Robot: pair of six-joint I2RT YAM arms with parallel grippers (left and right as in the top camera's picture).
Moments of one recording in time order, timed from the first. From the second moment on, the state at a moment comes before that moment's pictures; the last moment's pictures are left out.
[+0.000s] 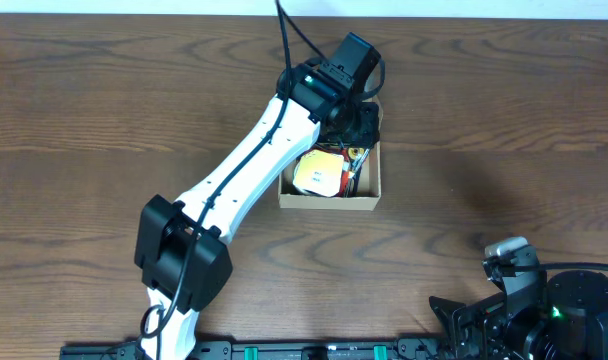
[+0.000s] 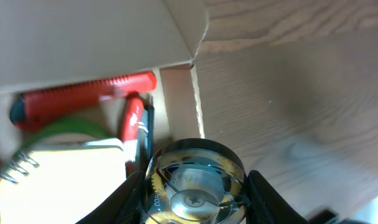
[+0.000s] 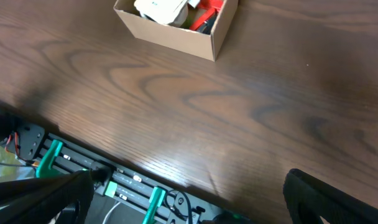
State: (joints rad) left arm -0.67 2.05 1.96 -0.96 0.32 -0.53; right arm 0.37 0.61 1.29 -1.57 -0.13 0.13
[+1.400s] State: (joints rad) left arm -0.59 1.68 1.96 -1.33 0.08 -0.43; right arm 0.37 0.61 1.29 -1.57 -0.13 0.13
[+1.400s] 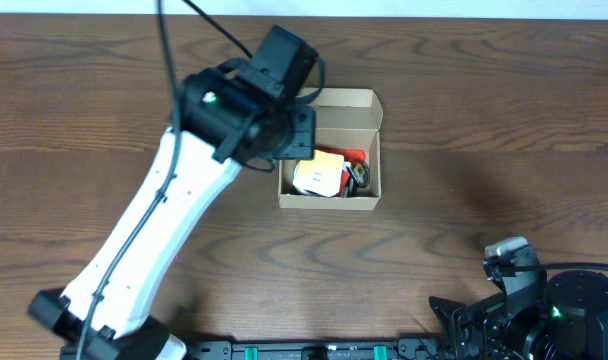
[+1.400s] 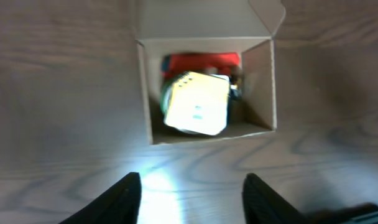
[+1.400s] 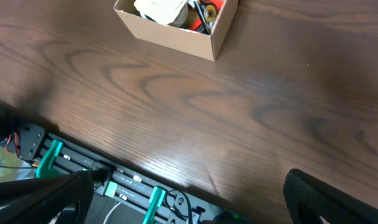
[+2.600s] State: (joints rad) left arm -0.27 1.89 1.96 -1.24 0.10 -0.10; right arm 0.37 0.60 1.25 -1.36 -0.18 0.18
